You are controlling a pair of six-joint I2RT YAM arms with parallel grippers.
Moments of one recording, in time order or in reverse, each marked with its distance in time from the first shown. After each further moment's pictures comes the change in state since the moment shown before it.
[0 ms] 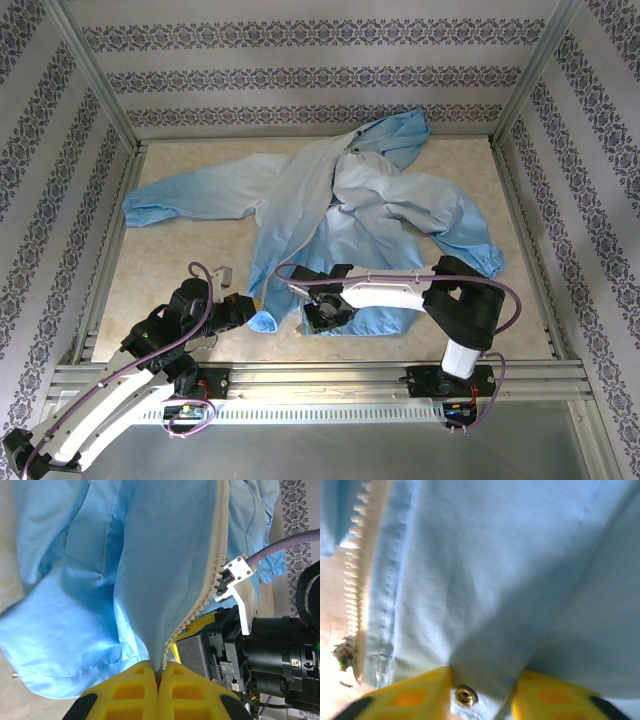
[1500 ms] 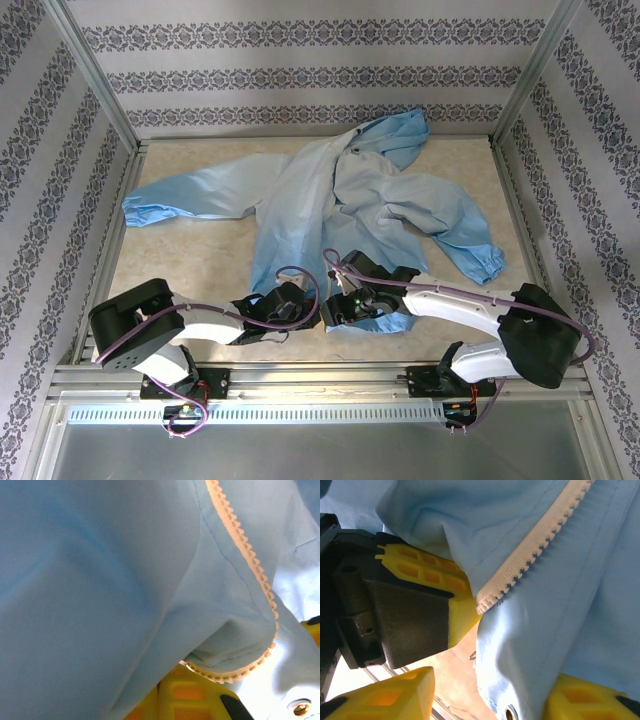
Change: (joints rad) left arm -0.393 1.095 0.079 0.921 -0.204 -0.131; right arm -0.204 -0.402 -0.336 0.281 -0.280 -0.165
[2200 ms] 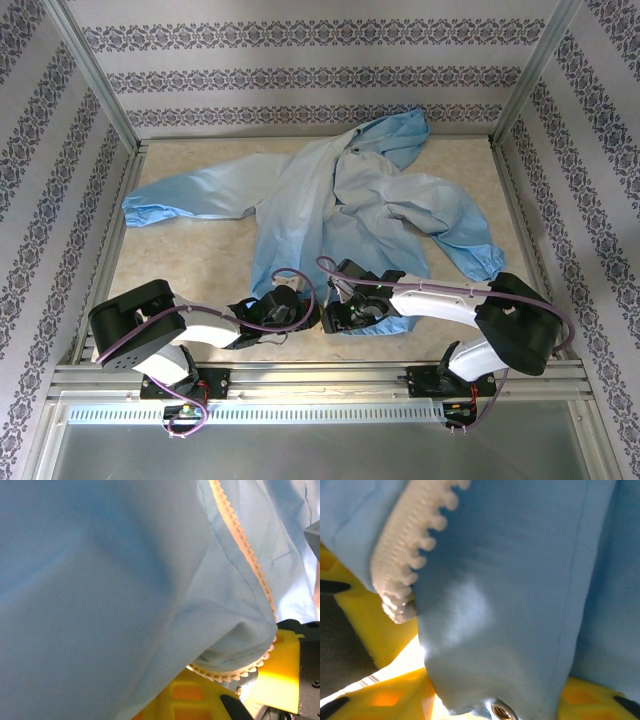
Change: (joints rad) left arm 0.000 0.000 -0.059 0.132 0.008 -0.056; right arm 0.042 0.105 -0.006 -0.003 0.027 0.092
